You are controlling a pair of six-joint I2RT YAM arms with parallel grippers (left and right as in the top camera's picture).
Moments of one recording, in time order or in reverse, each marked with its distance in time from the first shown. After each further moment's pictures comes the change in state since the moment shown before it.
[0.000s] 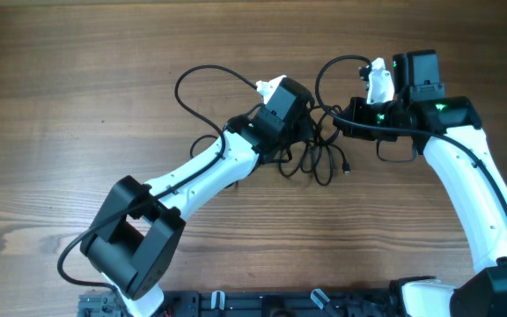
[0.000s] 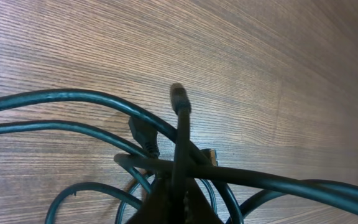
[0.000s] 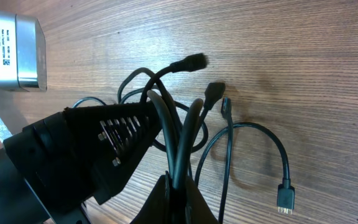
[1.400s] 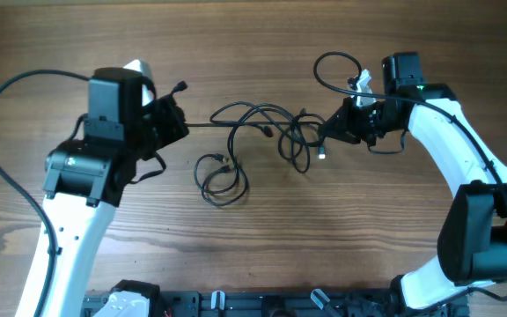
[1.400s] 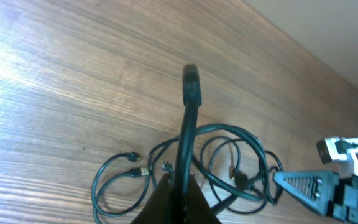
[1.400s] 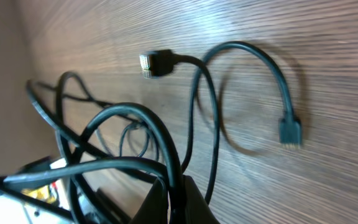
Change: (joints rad) left arm 0.529 -0.643 -0.010 -0.603 0.105 0.324; right arm -0.066 0.270 0.001 0.027 -0.275 0.017
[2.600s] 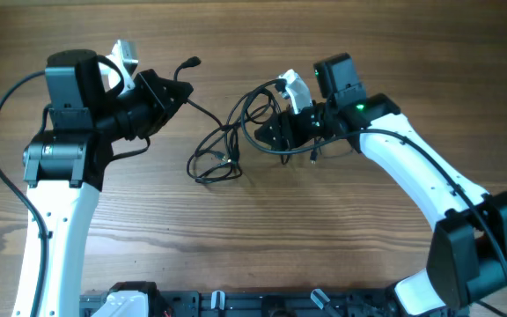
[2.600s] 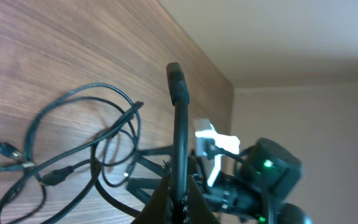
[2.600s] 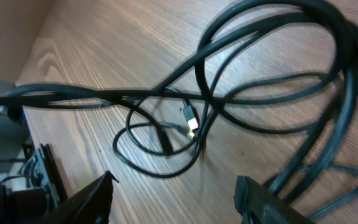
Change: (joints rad) left arm 0.166 0.049 0.000 0.205 0.531 -0.201; right arm 0.344 -0.056 -0.001 0.285 0.052 -0.255
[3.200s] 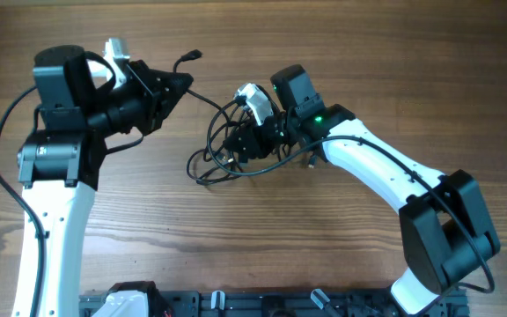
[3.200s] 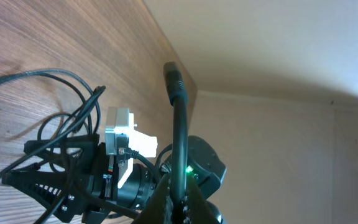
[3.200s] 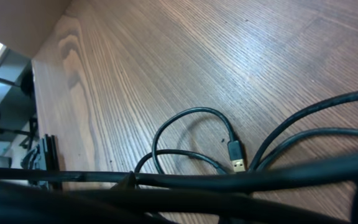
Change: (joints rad) left arm 0.036 0.000 0.000 0.084 0.114 -0.242; right arm 0.151 0.109 0.000 0.209 -0.010 0.040
